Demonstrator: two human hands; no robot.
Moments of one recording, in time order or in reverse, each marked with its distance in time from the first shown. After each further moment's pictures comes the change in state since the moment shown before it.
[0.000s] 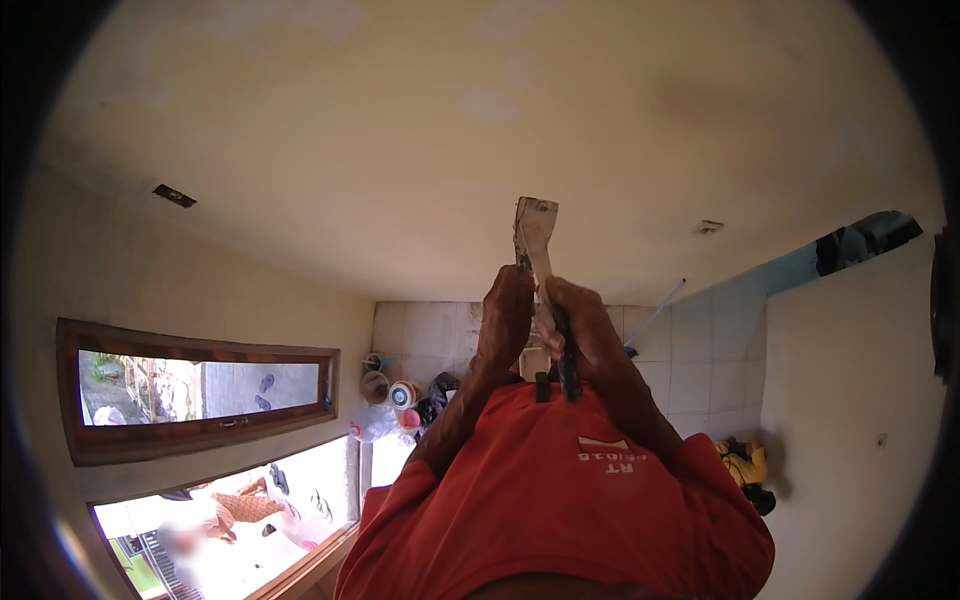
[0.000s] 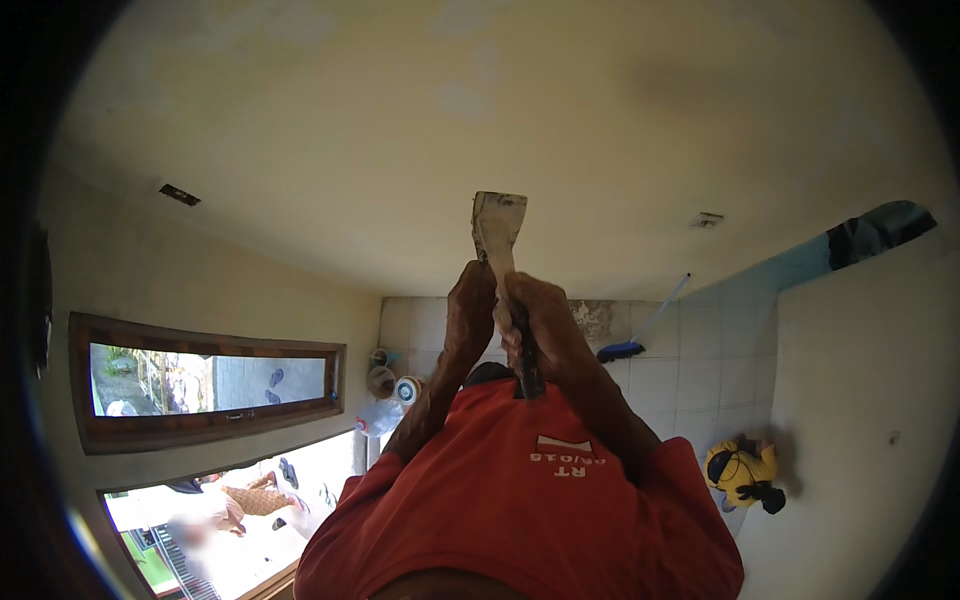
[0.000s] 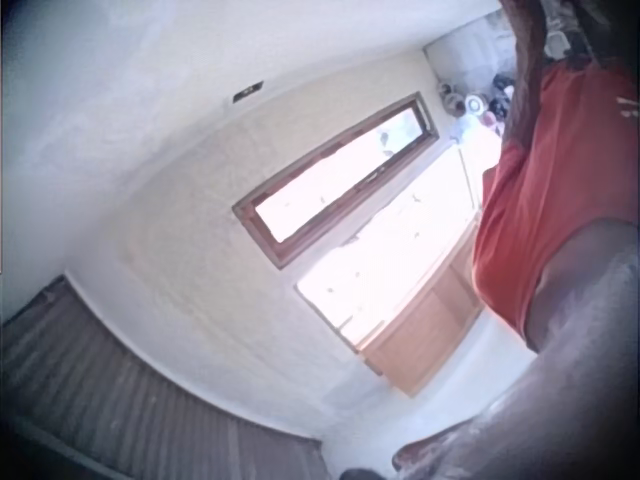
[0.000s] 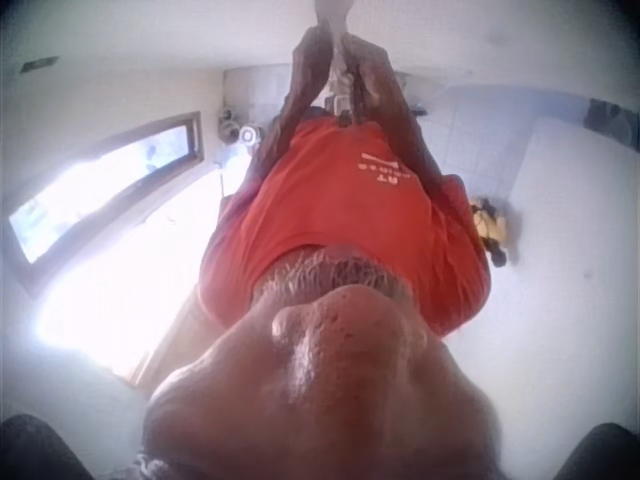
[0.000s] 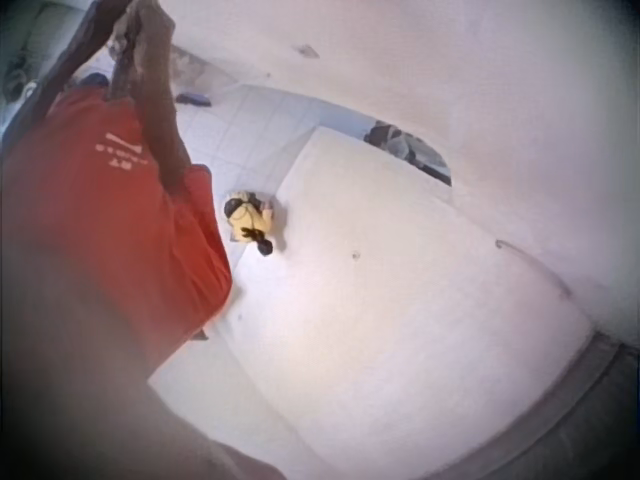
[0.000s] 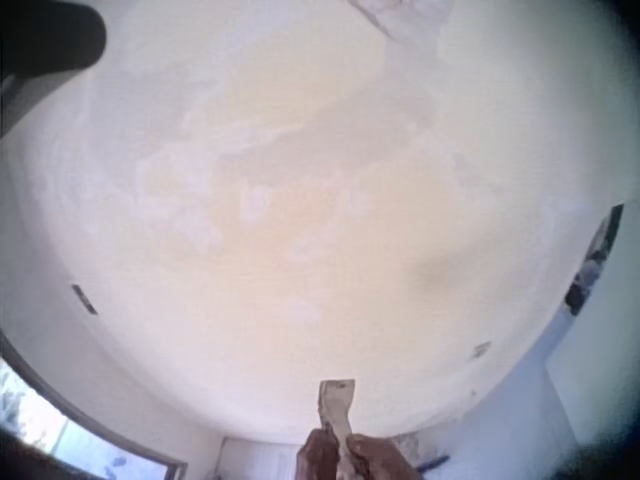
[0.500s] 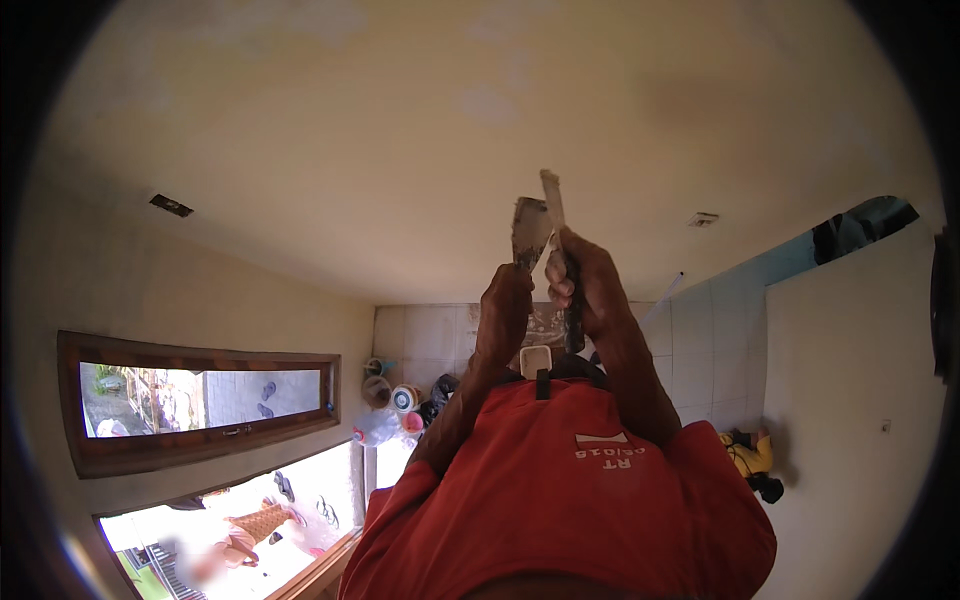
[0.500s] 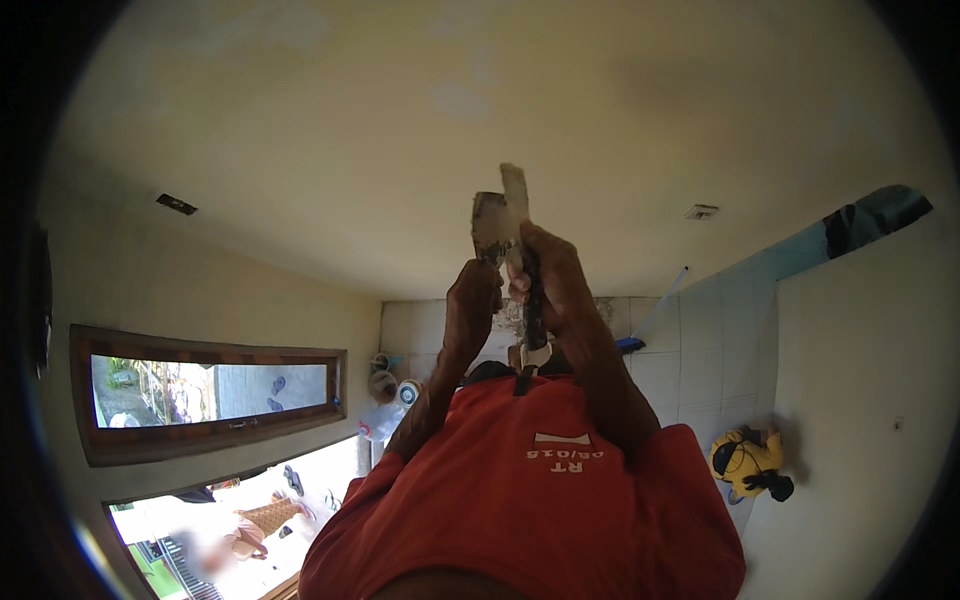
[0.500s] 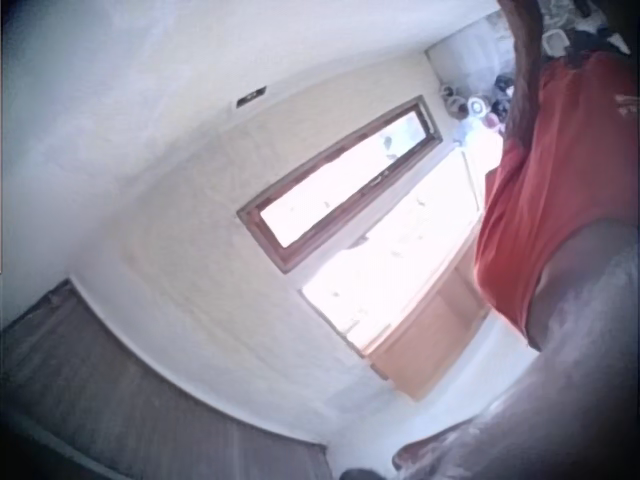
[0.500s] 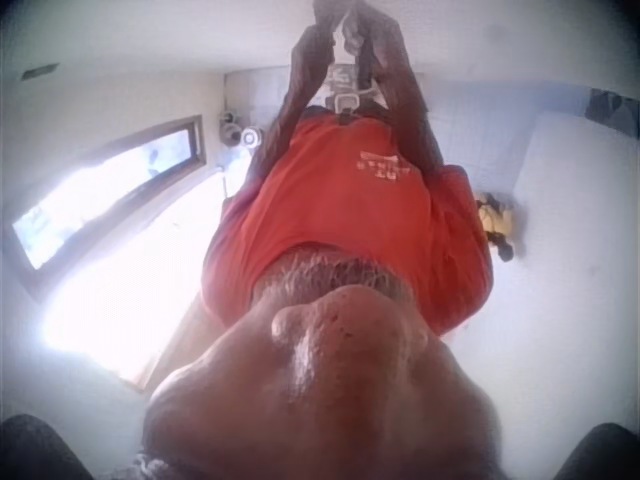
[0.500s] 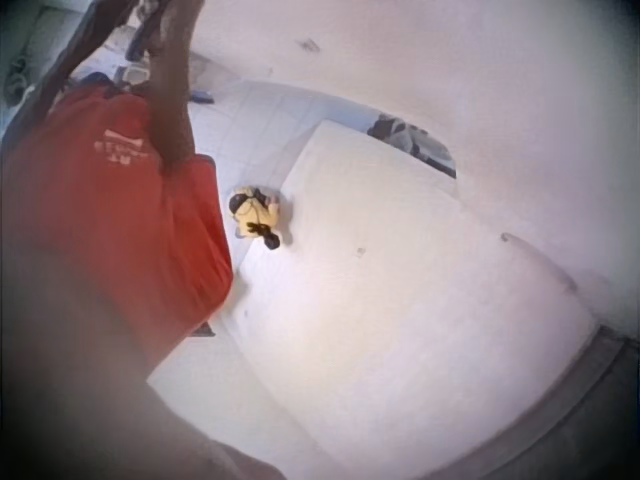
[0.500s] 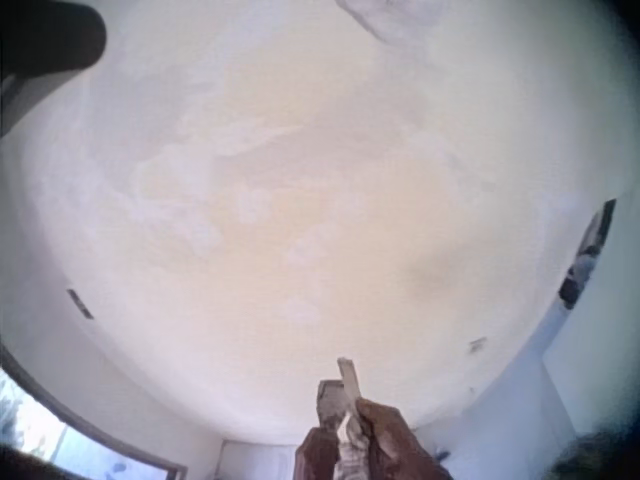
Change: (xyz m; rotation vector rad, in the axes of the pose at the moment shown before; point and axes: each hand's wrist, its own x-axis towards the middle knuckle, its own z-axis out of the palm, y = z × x) left_hand -0.003 -0.003 -0.006 -0.114 -0.140 -0.138; right_hand 0.027 -0.014 -0.009 0.005 0.158 -0.110
